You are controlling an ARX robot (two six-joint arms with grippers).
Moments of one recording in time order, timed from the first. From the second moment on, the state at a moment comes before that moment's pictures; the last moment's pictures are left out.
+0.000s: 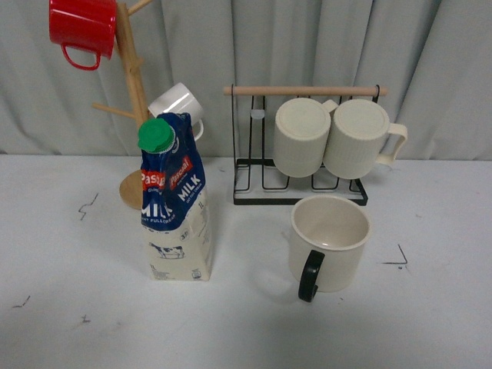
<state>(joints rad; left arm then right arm) 0.00 0.01 0.01 0.00 0.00 -0.01 0.00 0.00 0.01 0.00 0.00 0.01</state>
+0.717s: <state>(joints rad) -0.41 1.32 0.37 0.55 -0.25 -0.04 0.00 0.00 0.01 0.00 0.00 0.01</state>
